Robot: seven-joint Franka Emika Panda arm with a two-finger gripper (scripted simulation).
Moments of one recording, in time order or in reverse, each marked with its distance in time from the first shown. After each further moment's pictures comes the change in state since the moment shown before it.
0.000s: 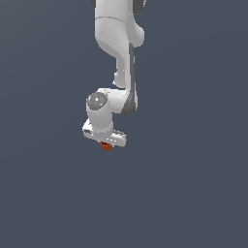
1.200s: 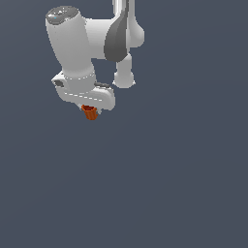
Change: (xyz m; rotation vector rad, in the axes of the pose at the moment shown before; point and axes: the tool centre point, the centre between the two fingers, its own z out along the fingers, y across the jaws) arm -0.014 0.046 -0.212 0.001 0.002 0.002
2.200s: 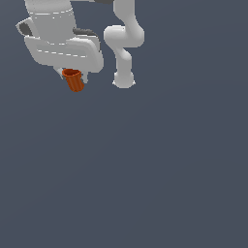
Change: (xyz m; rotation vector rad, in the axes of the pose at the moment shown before) arm -0.003 0.027 -0.130 -0.001 0.000 -0.001
